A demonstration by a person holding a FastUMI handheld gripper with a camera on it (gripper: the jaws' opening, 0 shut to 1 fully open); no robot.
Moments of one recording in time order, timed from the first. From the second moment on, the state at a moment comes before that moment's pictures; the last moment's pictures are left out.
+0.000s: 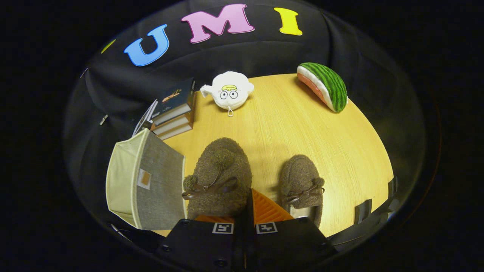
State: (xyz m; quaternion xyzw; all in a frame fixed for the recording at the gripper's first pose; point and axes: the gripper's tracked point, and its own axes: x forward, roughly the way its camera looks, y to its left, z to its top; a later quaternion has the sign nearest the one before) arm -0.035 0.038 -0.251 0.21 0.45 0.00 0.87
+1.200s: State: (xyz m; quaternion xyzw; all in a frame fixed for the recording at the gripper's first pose) arm 0.027 0.301 -0.185 0.20 0.48 0.09 0.85
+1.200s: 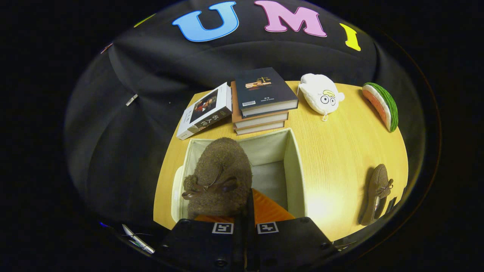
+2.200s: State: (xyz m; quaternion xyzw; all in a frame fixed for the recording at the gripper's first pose) arm 0.007 0.348 -0.192 0.24 0.51 0.16 0.81
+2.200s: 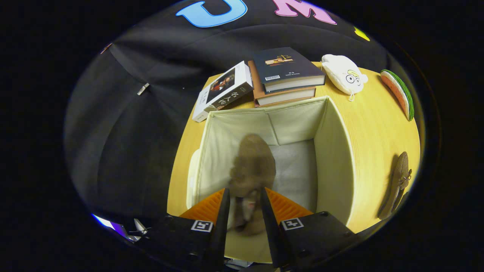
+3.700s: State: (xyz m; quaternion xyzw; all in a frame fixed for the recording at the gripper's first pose) arm -0.115 -0.067 -0.290 0.19 0.45 0.01 0.87
